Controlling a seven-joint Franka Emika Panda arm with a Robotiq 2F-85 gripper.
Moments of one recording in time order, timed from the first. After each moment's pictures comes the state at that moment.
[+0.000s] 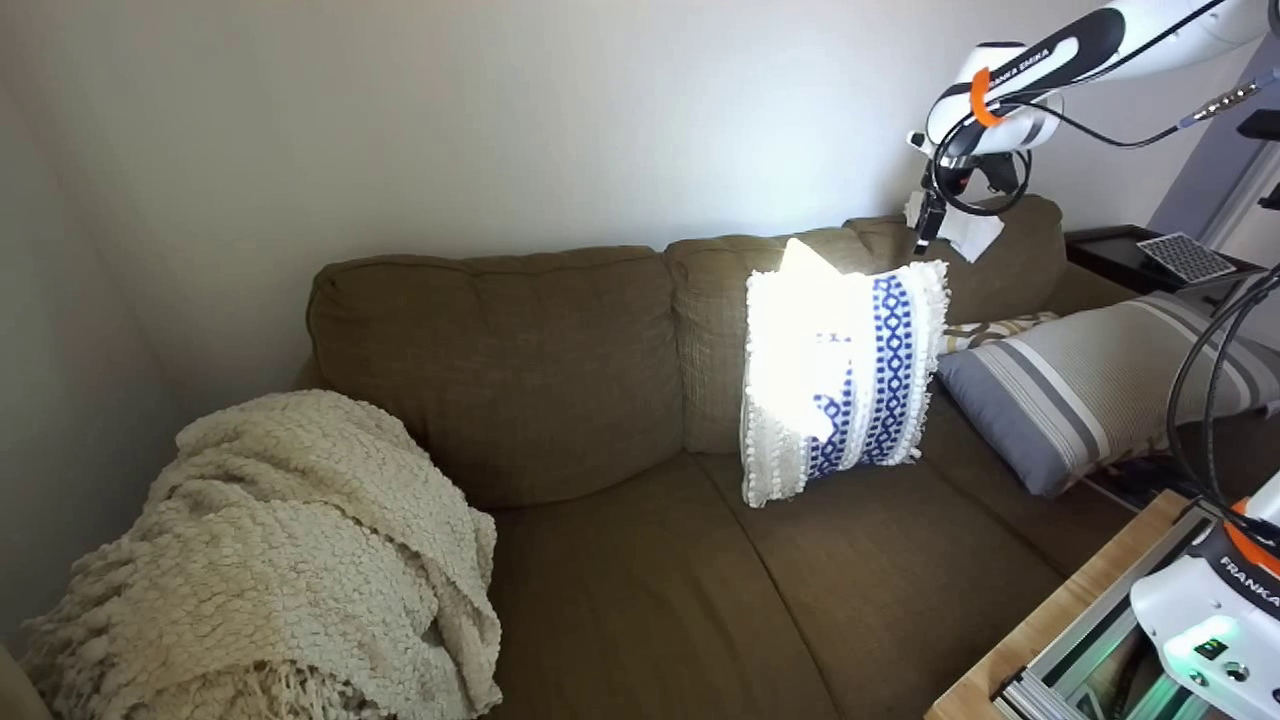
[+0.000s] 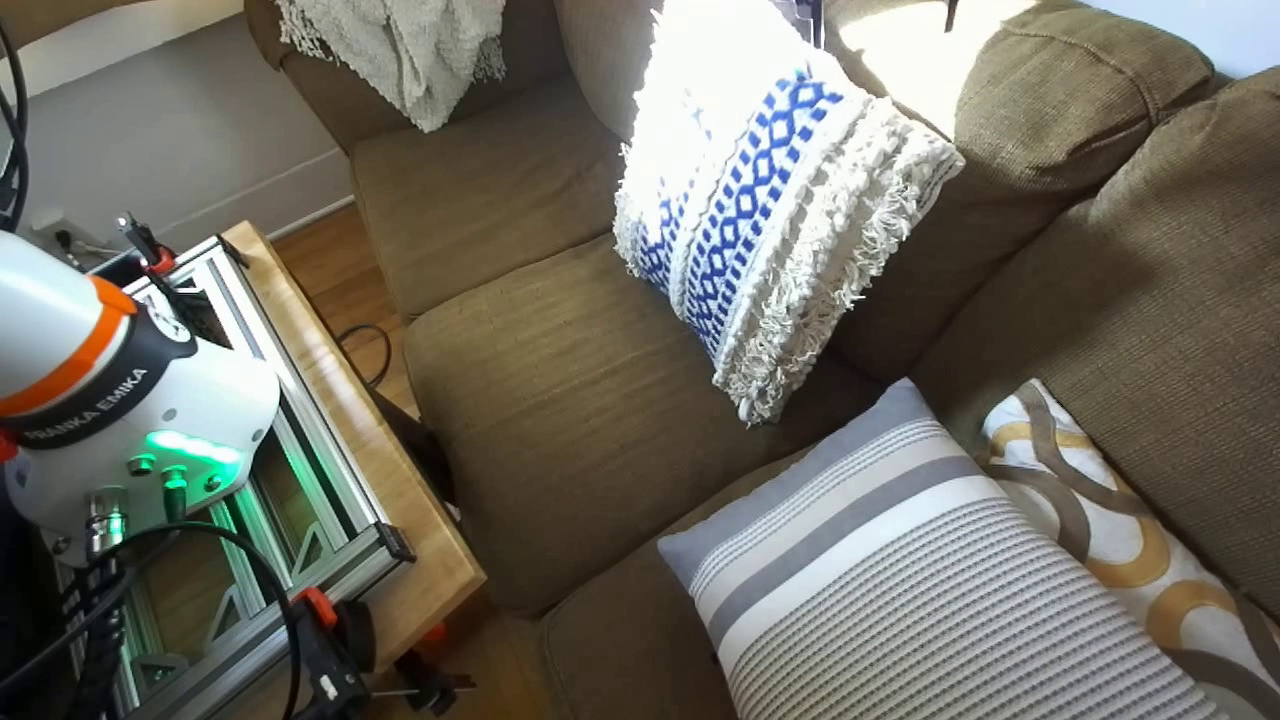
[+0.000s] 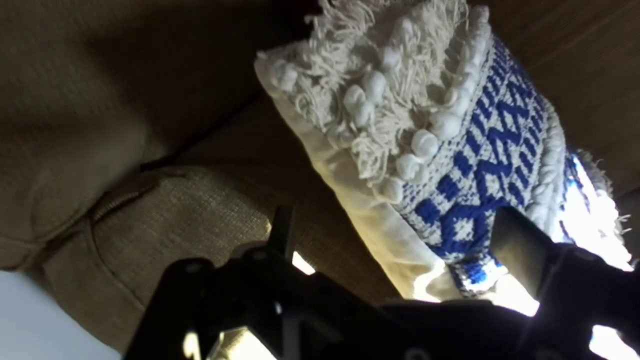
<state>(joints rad) -0.23 0.36 -0.15 -1.84 -0.05 2.37 -0.98</state>
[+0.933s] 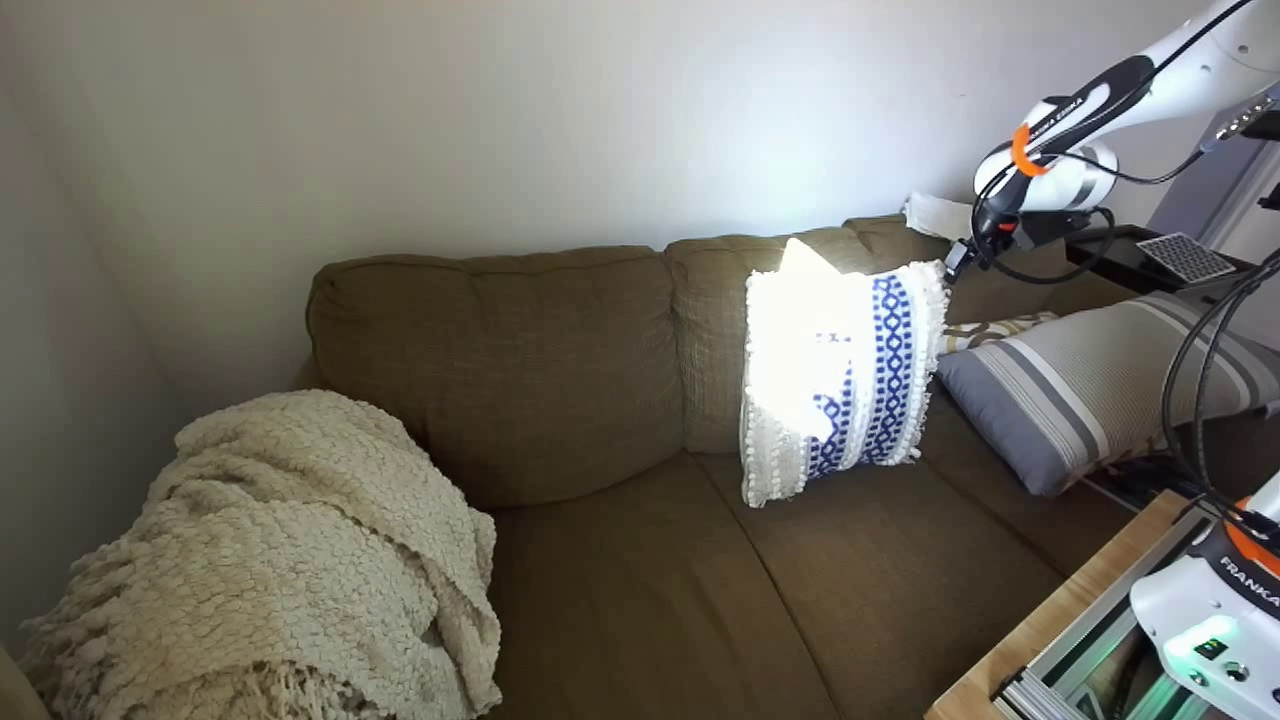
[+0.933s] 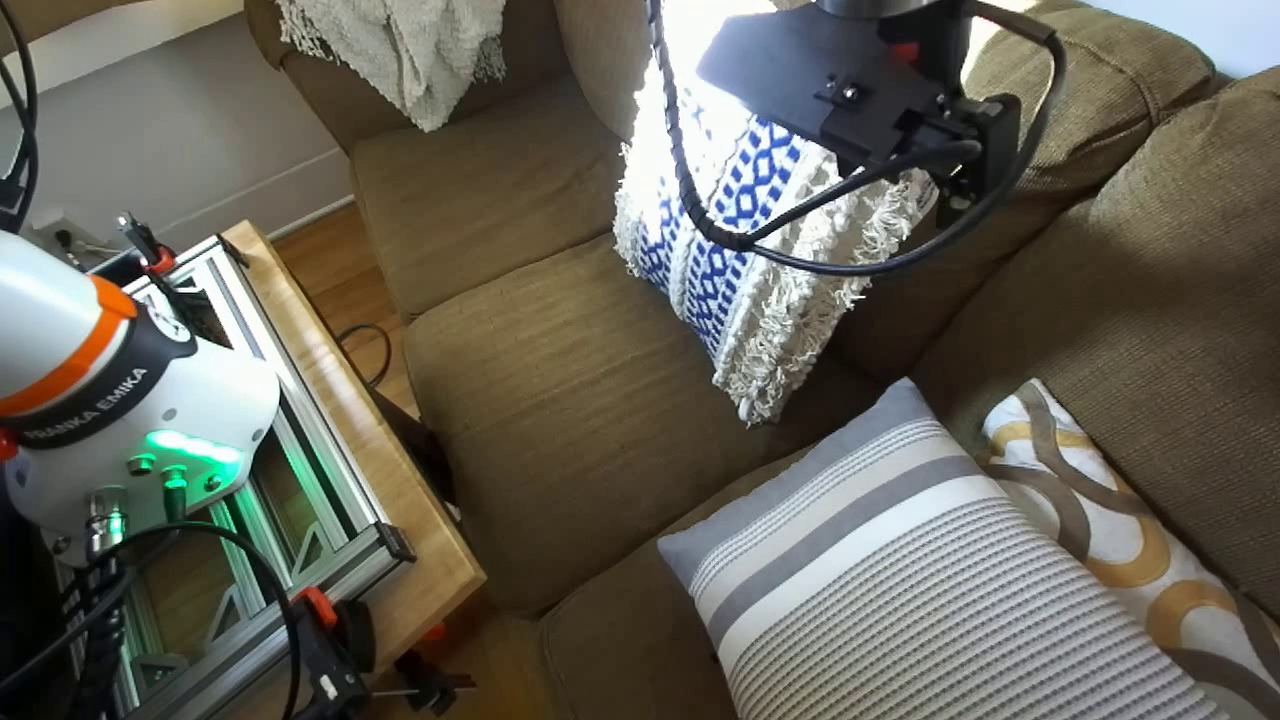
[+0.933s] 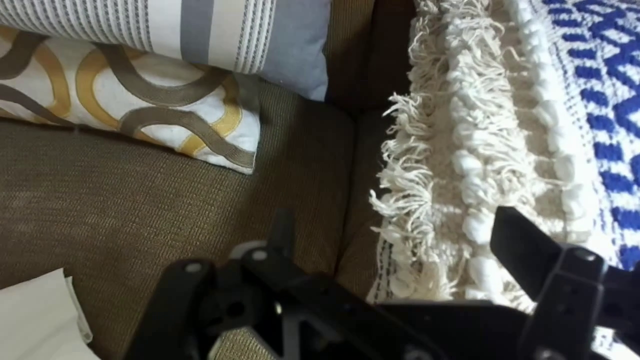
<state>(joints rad) -0.34 0.35 -0.20 -2.08 -0.01 2.70 -0.46</state>
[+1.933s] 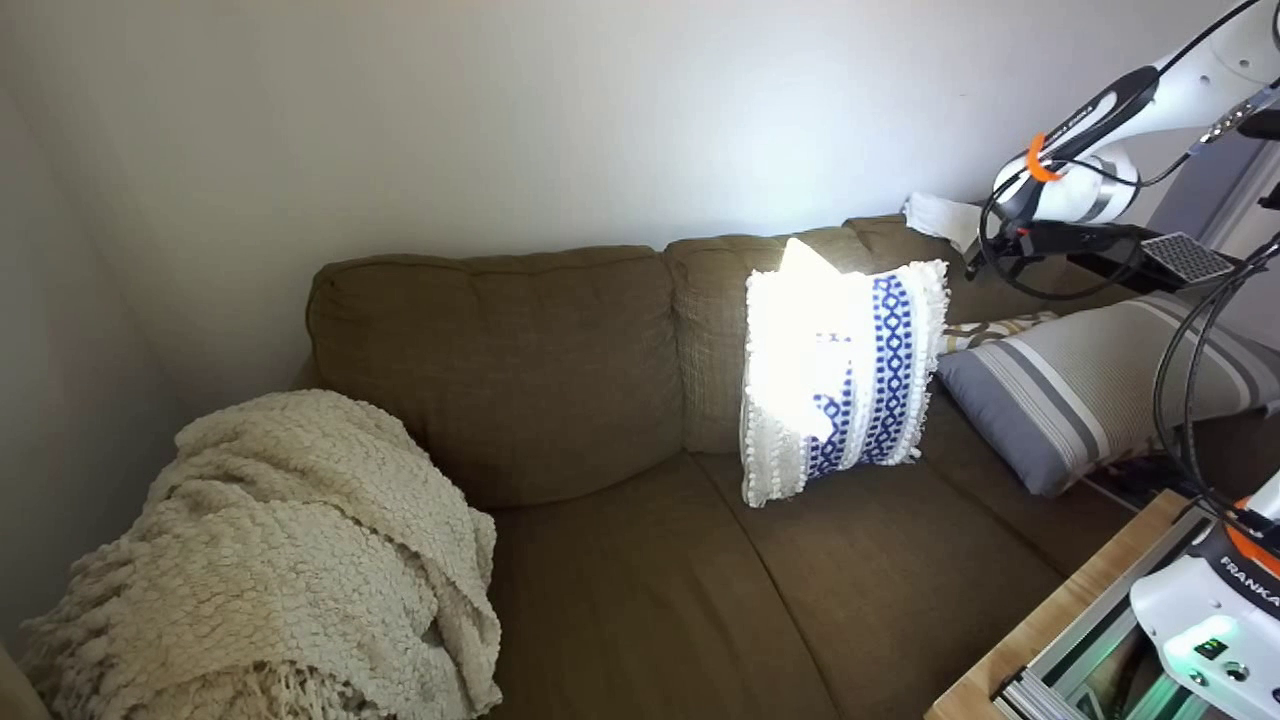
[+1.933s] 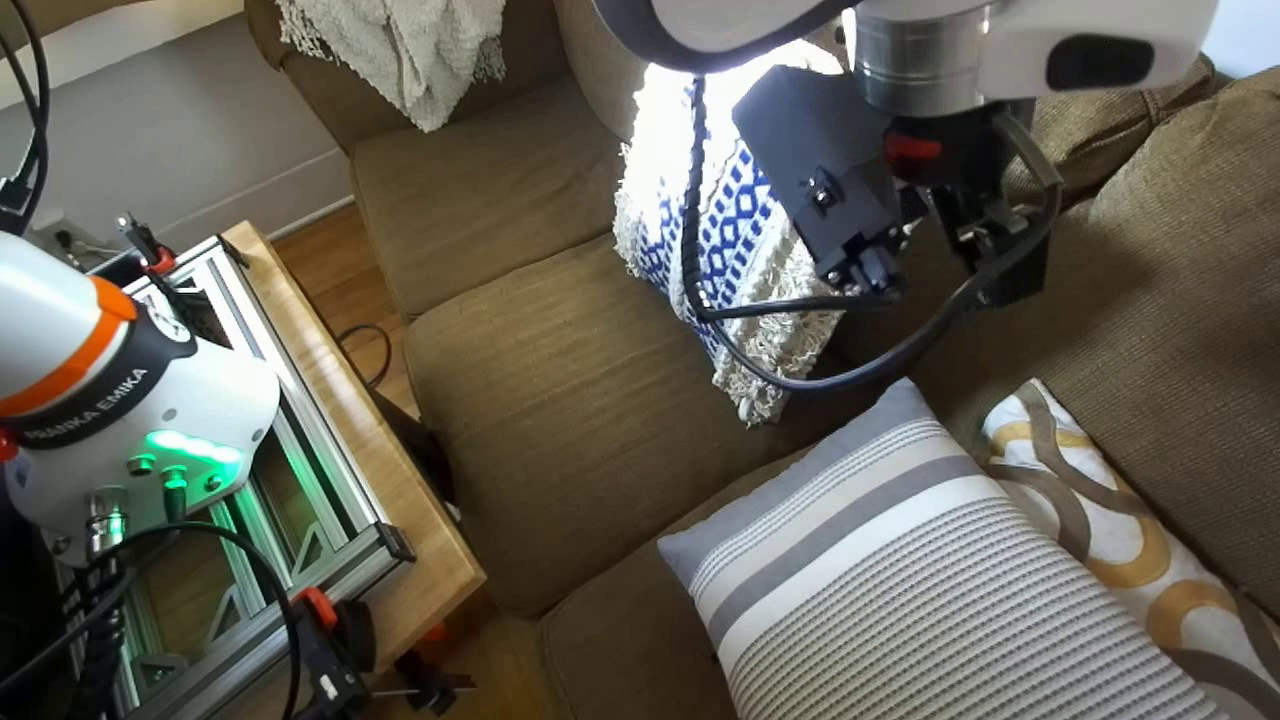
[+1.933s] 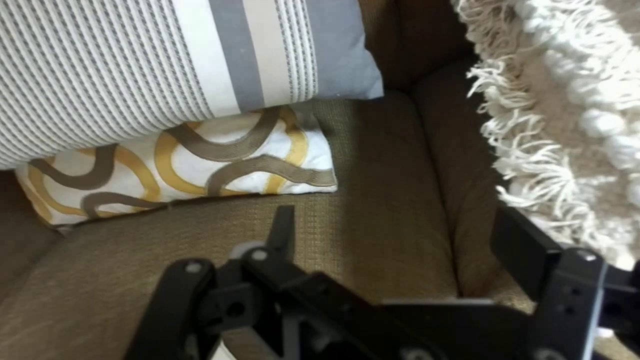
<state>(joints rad) -0.40 0.40 -0.23 -2.07 0.10 2.80 -0.24</state>
